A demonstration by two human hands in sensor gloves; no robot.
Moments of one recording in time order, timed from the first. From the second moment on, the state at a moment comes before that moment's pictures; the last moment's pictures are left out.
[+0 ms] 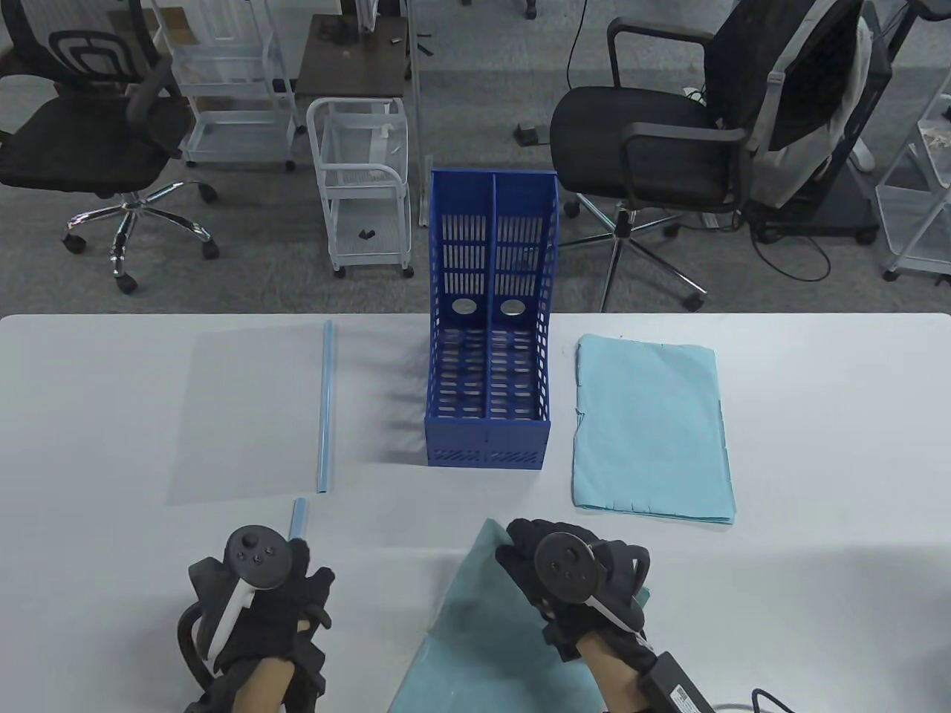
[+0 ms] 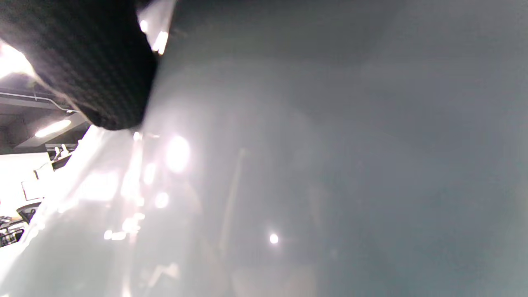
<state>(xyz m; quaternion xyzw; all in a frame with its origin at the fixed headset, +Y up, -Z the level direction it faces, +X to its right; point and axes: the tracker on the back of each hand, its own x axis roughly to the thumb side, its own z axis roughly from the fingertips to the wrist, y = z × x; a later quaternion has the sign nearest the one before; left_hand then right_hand) -0.268 -0.730 -0.250 -0.17 0.23 0.16 0.94 0.096 -0.722 -0.283 0.12 -0.11 0.97 0.17</state>
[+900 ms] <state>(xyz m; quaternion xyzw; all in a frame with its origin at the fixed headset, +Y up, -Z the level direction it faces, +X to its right) -0.258 -0.731 -0.262 -0.15 0.13 0.35 0.92 0.089 -0.726 -0.282 0.18 -0.05 0.97 0.18</state>
